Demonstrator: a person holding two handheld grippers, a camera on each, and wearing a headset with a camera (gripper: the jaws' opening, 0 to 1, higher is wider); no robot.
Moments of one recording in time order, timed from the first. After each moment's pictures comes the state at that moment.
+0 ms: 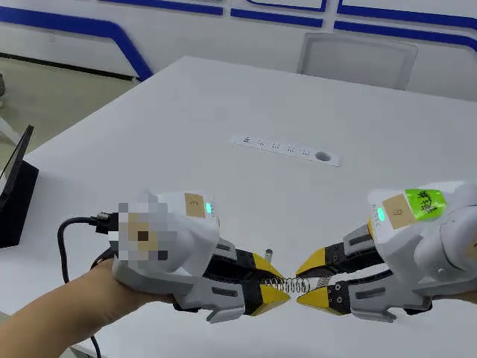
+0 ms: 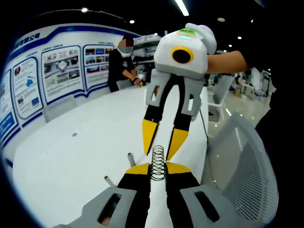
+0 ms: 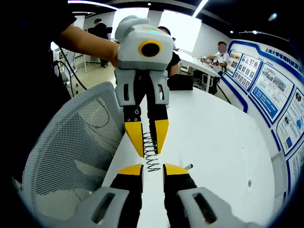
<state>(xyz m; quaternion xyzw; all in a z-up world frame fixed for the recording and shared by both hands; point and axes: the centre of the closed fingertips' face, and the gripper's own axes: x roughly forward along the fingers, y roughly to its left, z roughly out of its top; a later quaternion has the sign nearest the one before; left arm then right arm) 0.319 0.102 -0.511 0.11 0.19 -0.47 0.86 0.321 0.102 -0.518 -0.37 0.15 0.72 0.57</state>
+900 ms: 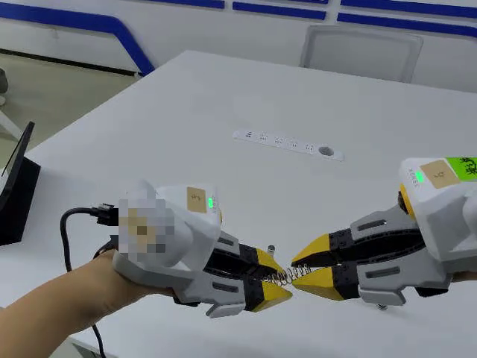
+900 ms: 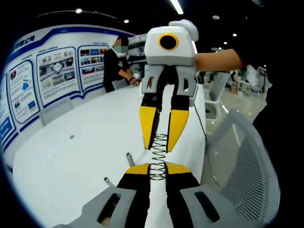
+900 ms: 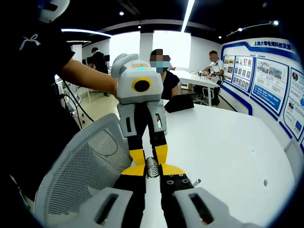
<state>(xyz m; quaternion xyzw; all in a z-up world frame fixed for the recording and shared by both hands) 0.320 0.099 -0.515 0.13 0.19 -0.48 0.85 0.310 0.118 -0.484 -0.23 0.14 0.77 0.58</state>
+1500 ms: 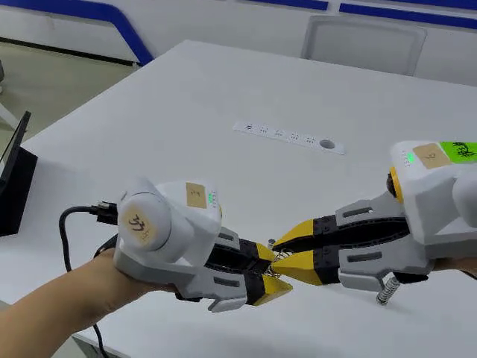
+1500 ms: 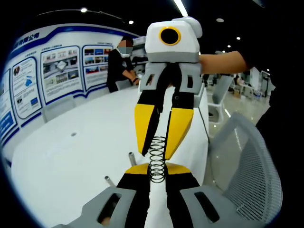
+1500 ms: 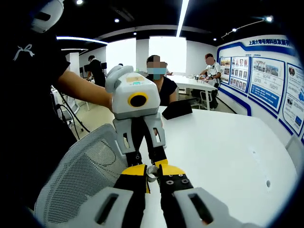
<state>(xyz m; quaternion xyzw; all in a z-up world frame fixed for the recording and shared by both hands) 0.328 0.105 -0.520 0.10 0.19 -0.47 0.86 0.310 0.138 -0.478 -0.21 0.13 0.76 0.60</state>
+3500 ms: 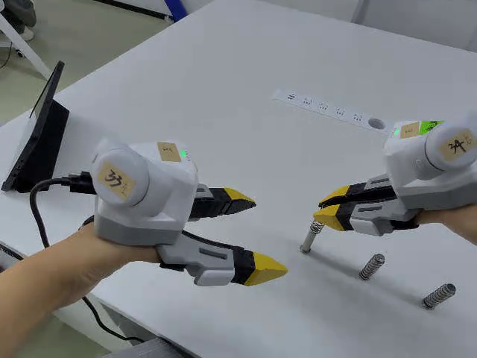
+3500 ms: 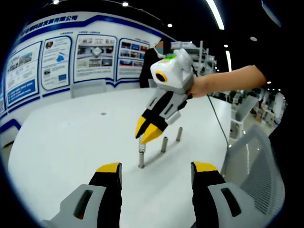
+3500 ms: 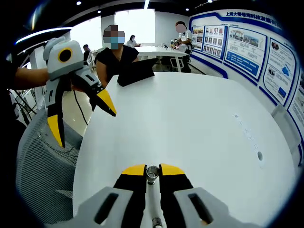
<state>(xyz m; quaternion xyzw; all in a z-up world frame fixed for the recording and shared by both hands) 0.345 0.191 -0.536 0.02 0.21 -0.36 0.91 0.428 0.168 -0.570 -0.27 0.26 0.64 0.67</state>
